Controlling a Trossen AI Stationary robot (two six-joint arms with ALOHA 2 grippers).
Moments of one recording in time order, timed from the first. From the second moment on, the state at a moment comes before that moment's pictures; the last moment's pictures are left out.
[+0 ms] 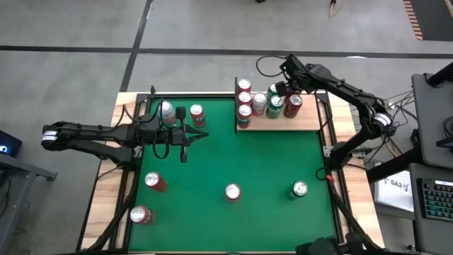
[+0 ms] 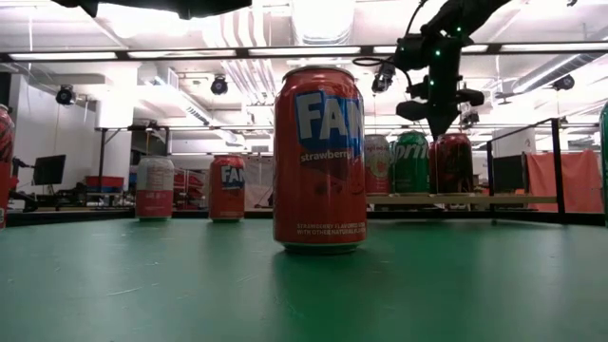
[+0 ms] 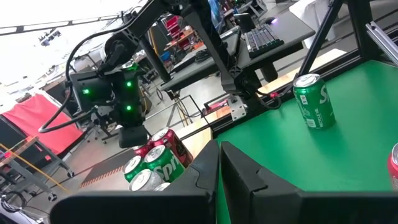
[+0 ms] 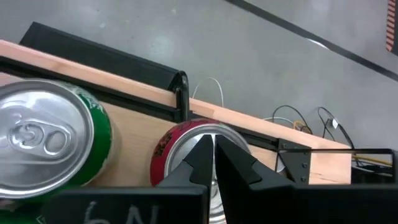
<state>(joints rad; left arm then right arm) 0.05 0.97 0.70 0.20 -0.04 0.54 -0.84 1.54 1.35 -0.92 0.44 0.30</state>
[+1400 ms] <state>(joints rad) 0.05 0.97 0.70 0.20 -0.04 0.54 -0.72 1.43 1.39 -0.99 0.37 0.35</state>
